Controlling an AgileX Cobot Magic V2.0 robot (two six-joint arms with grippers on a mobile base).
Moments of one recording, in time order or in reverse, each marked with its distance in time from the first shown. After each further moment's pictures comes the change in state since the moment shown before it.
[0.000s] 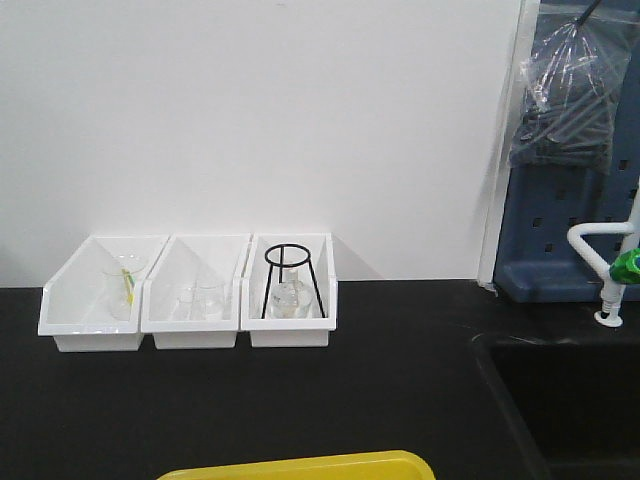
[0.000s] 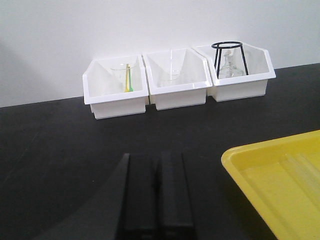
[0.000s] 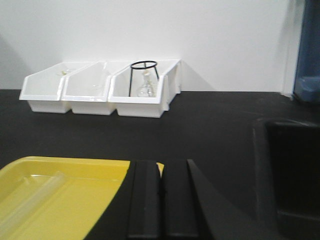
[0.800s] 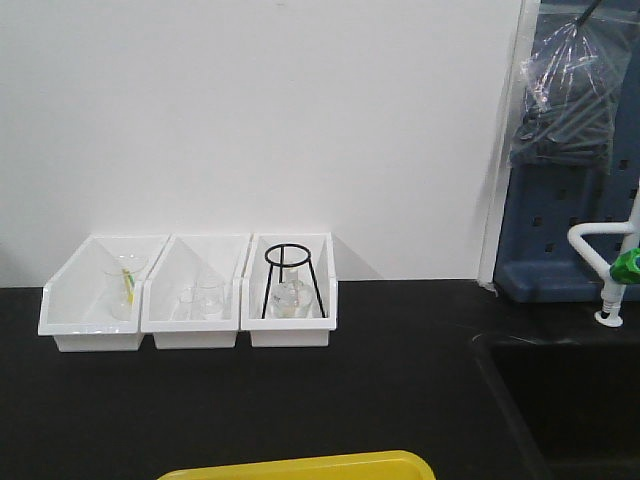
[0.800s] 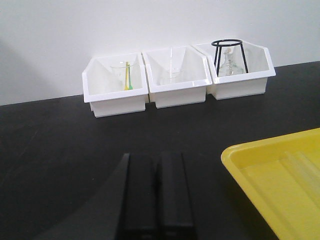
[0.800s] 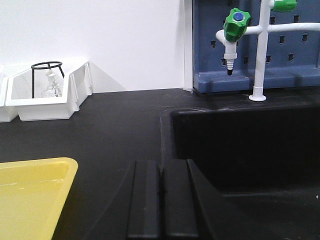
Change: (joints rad) left arm 0.000 0.000 0.000 0.000 0.007 0.000; right arm -0.313 -0.266 0.118 -0.057 0.134 0.001
